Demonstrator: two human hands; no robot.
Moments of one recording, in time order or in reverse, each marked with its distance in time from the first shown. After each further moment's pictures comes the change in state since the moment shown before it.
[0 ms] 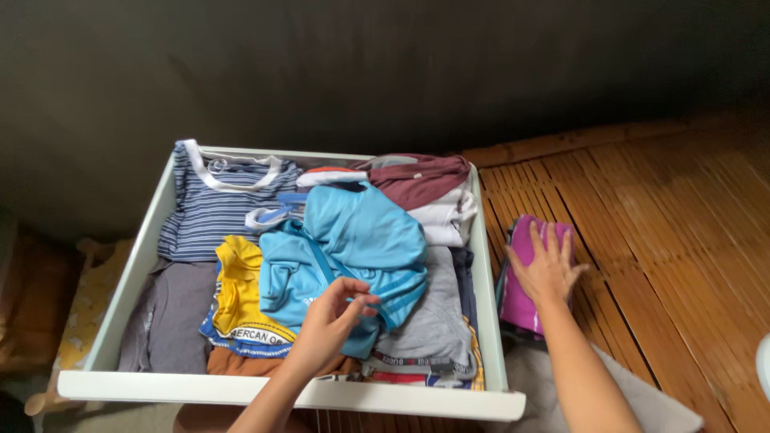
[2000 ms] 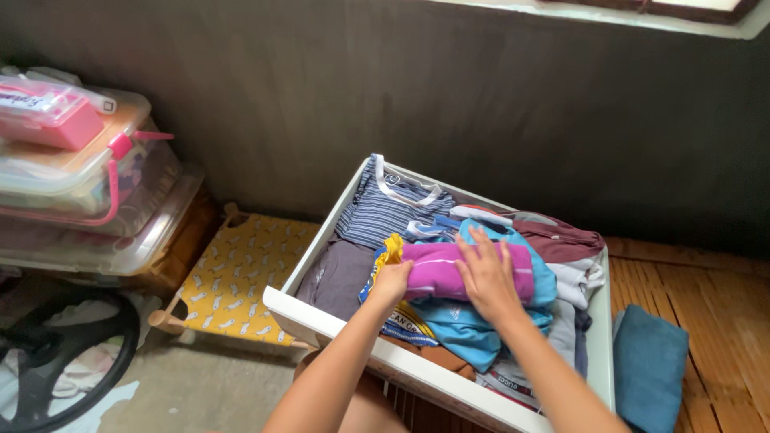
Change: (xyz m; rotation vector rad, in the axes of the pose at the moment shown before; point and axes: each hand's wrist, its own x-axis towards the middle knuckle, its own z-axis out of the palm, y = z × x) left_hand 0.049 -0.051 -0.155 0.093 0.525 -0.116; right_hand -0.107 -0.343 -0.109 0.406 0.404 -0.976
